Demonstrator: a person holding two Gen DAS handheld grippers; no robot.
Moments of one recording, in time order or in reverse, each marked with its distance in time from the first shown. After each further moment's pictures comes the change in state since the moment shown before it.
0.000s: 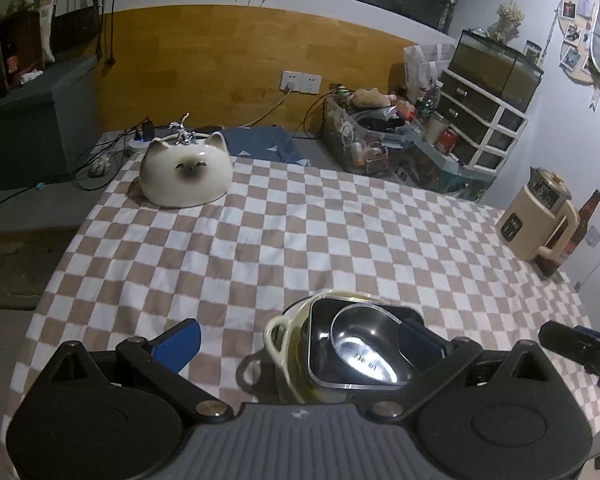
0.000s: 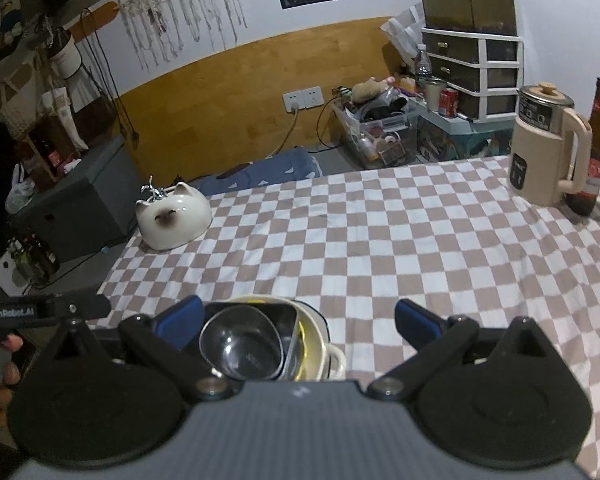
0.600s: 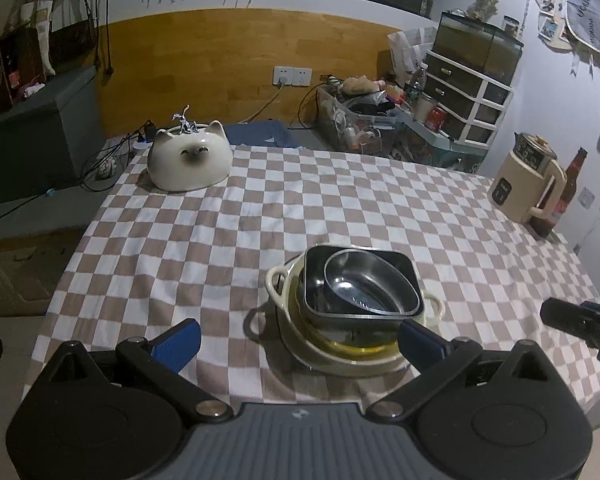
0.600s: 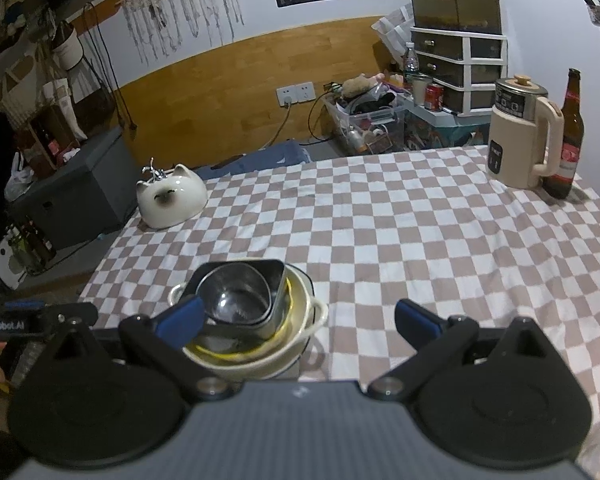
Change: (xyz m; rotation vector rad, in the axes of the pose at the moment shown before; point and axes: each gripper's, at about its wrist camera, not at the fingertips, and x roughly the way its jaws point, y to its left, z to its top) left arm -0.041 -0.013 -0.052 0.074 0.004 0.022; right arm -0.031 0.004 -0.030 -0.010 0.007 -0.034
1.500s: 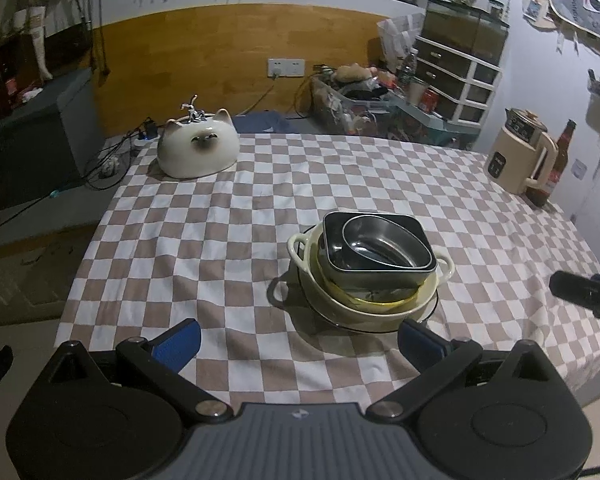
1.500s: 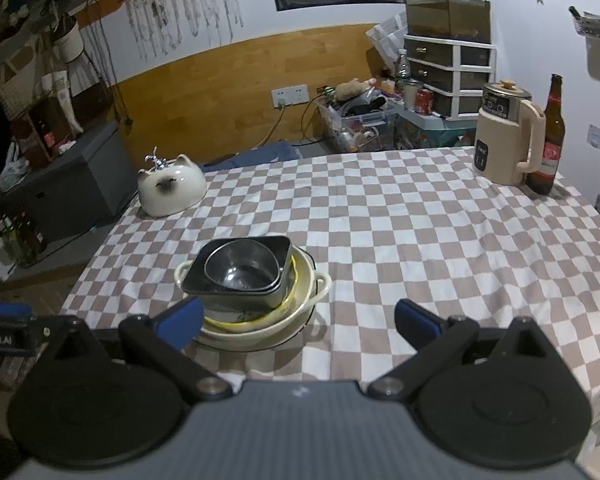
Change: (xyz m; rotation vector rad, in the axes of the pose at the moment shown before) left arm -0.022 0.030 -0.028 0.067 0.024 -0.010; right arm -0.014 0.020 -0.024 -0.010 -0.033 -0.061
